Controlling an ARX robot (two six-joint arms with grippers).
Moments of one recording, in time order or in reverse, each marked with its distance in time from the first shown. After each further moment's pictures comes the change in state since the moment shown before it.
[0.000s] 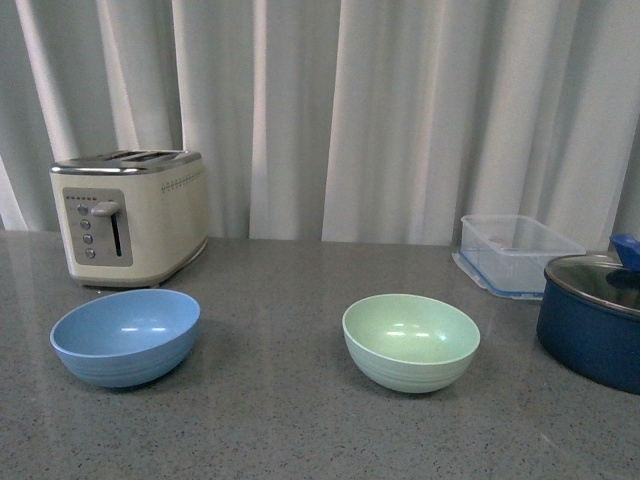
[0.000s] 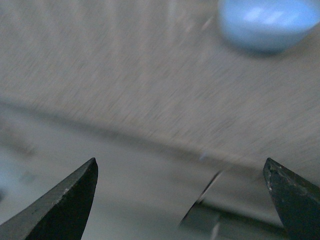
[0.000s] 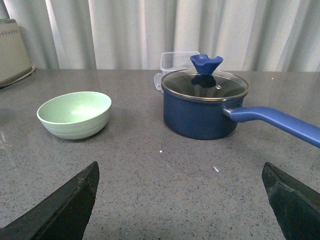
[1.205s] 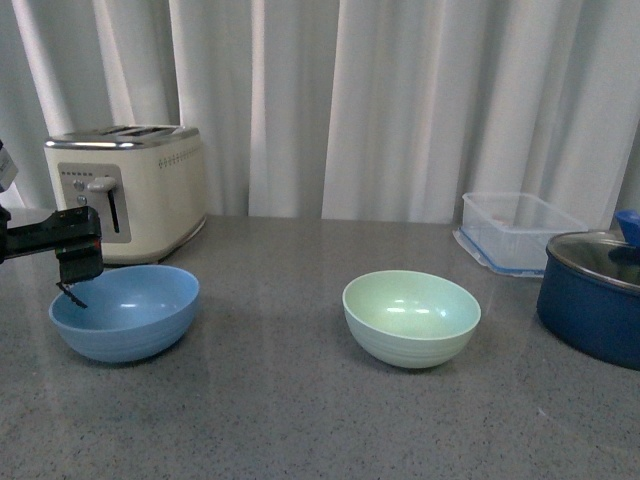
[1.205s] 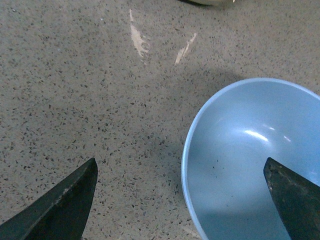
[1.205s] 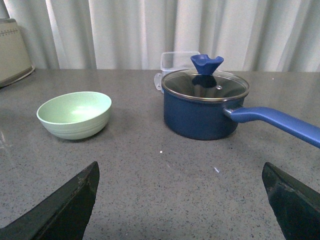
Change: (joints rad) left arm 0.135 1.494 0.968 0.352 0.276 -0.098; right arm 0.000 0.000 0.000 -0.001 0.000 0.000
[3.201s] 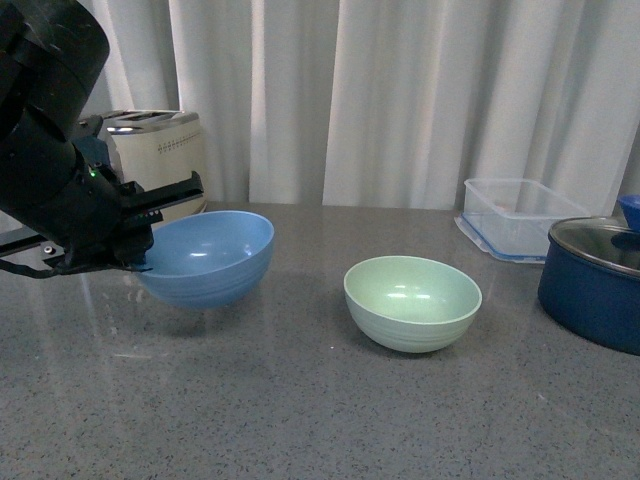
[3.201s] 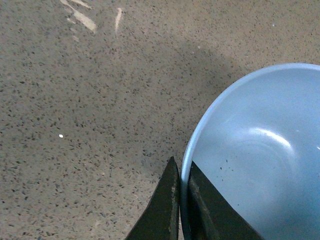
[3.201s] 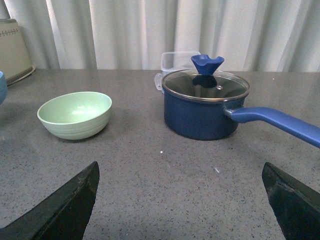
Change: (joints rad) left arm -0.173 0.076 0.190 -0.182 -0.010 -0.183; right arm 0.000 0.000 0.000 0.000 0.000 0.000
